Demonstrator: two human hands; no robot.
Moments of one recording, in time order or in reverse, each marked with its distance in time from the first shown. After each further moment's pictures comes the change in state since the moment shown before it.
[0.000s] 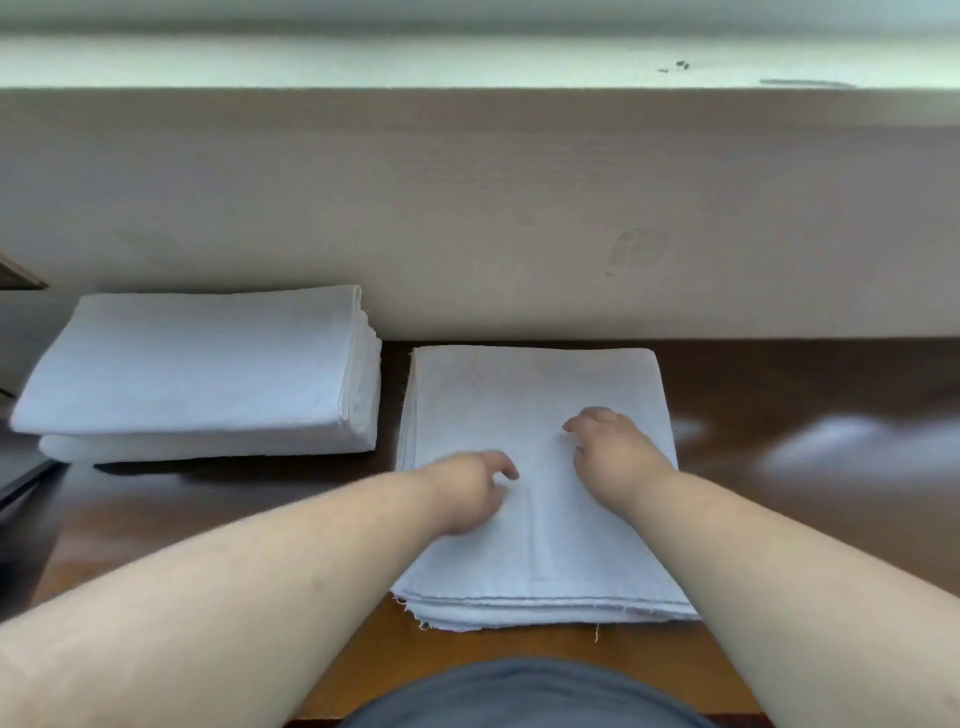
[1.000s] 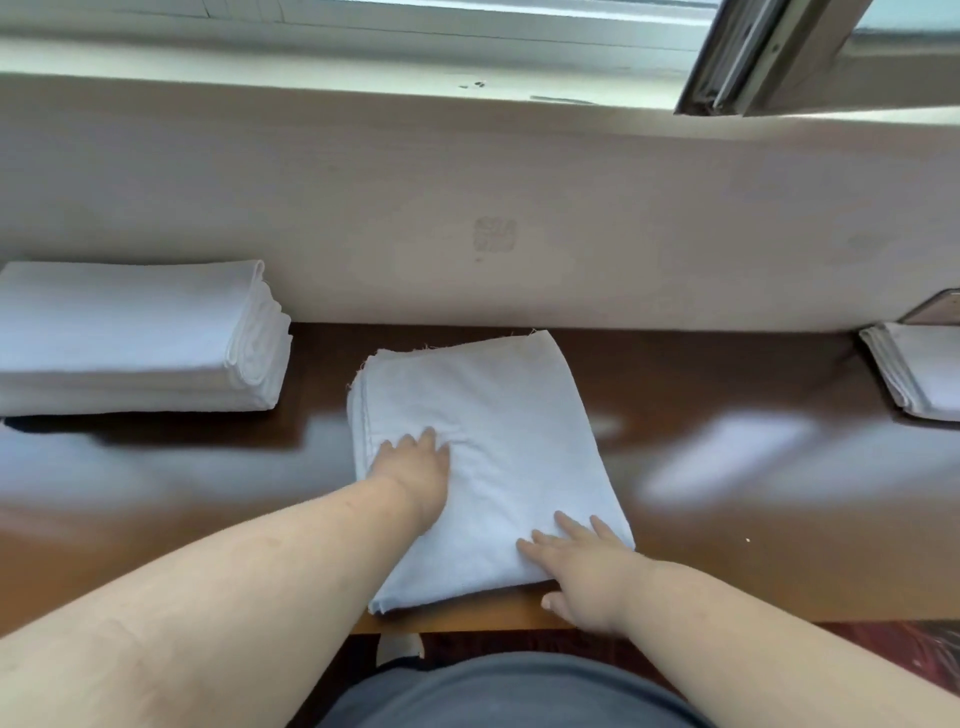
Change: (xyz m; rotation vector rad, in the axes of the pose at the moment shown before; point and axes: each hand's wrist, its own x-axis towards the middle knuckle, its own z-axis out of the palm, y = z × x) left_hand -0.003 0.097 0.100 0.738 0.189 -0.084; right_hand -0.173 0.122 0.045 -0.331 -0.361 -0.242
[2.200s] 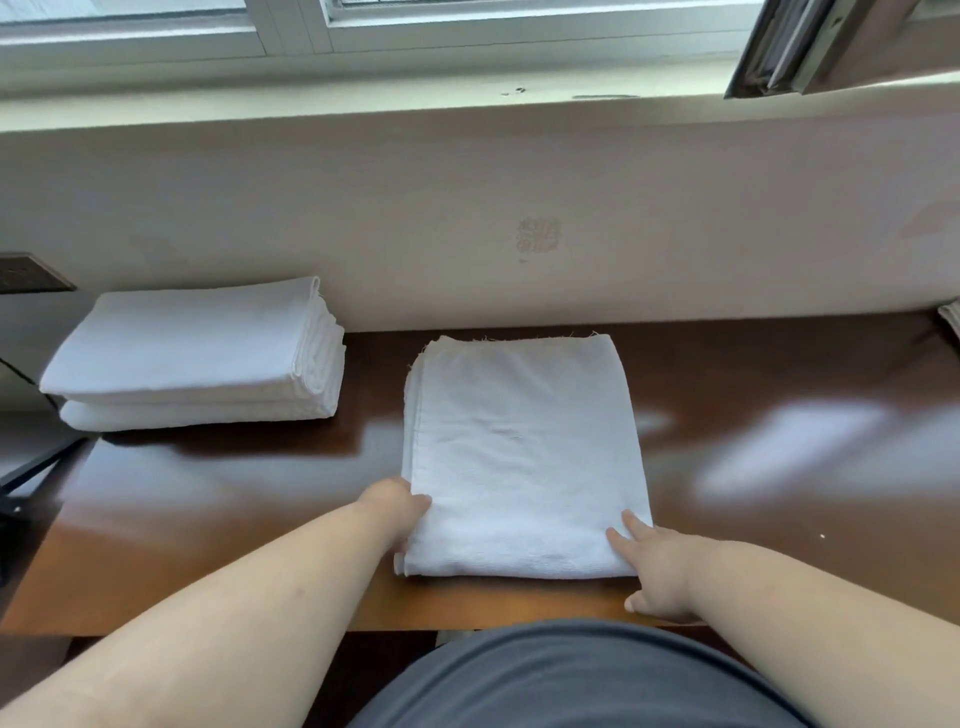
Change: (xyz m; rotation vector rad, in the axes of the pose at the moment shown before) left_hand -0.023 -0.072 0.054 -1.100 -0.145 -0.512; right_hand 0.007 0.009 -0.004 0.025 -0.195 0.204
